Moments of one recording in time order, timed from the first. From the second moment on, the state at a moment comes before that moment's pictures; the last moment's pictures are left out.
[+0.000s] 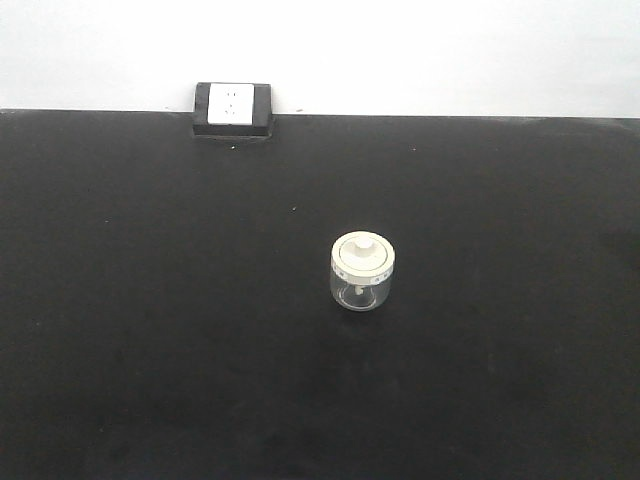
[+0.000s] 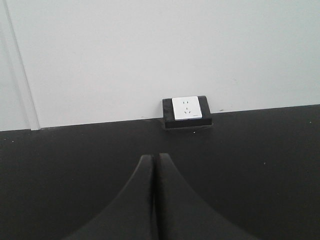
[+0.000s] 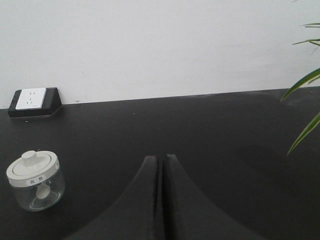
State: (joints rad) left arm -0.02 0.54 -0.33 0.09 -0.09 -0.02; right arm 0.16 0.07 -0.24 -0.54 0.37 0.57
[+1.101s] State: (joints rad) left arm -0.02 0.53 -0.33 0.09 -0.08 -0.02; right arm 0.16 0.07 -0.24 -0.54 0.39 0.57
